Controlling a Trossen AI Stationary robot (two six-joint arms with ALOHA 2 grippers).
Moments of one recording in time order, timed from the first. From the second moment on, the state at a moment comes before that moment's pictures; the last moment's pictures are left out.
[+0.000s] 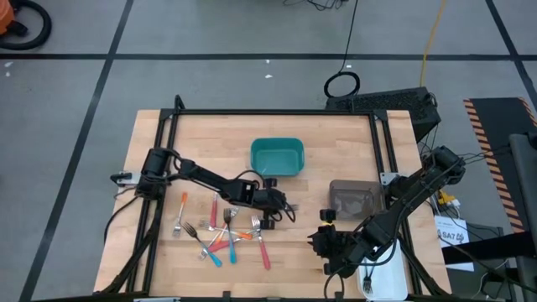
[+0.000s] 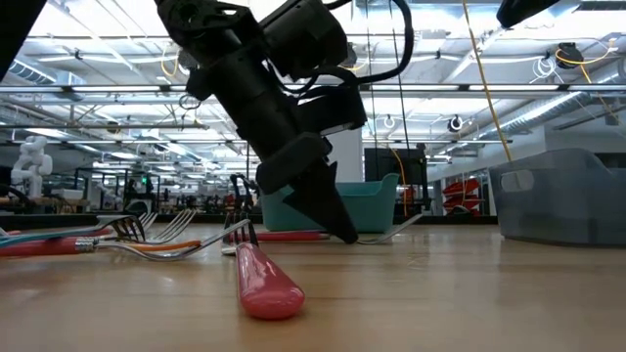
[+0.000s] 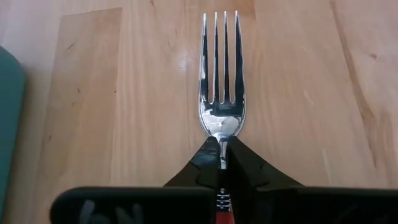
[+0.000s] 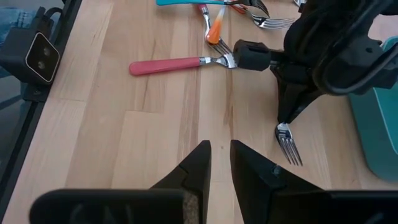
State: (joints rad) left arm -0.14 2.06 1.20 -0.09 -0.11 0.00; right arm 0.73 1.56 1.16 -0.64 0.53 0.49
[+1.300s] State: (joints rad) left arm -0.20 2.06 1.37 -0.36 -0.16 0.00; right arm 0.64 1.56 1.16 -0.38 0.65 0.58
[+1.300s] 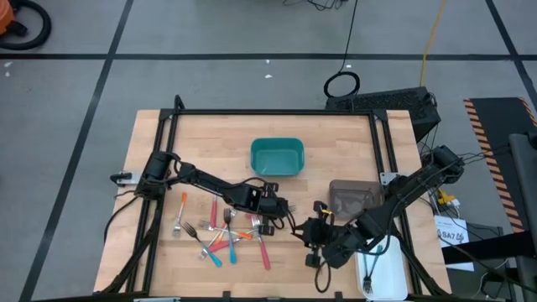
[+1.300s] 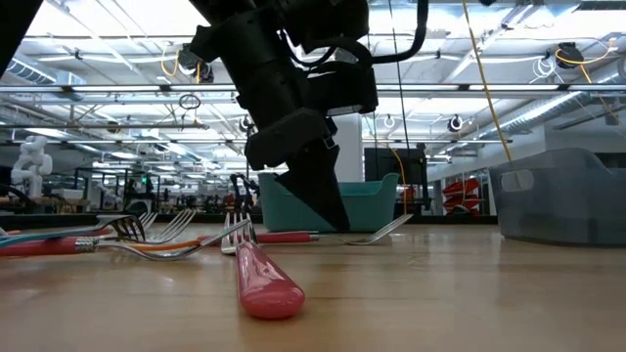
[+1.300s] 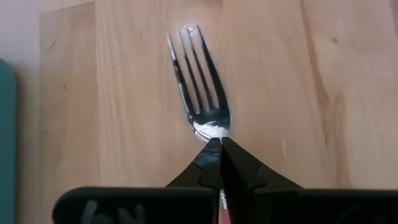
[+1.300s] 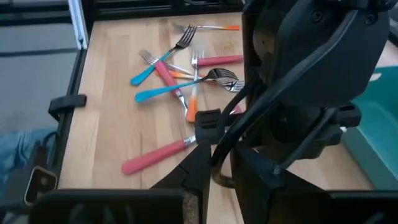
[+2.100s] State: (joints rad) left arm -0.20 2.06 1.37 -0.31 -0.16 -0.10; right arm 0.53 1.56 1.16 -0.28 0.47 0.58
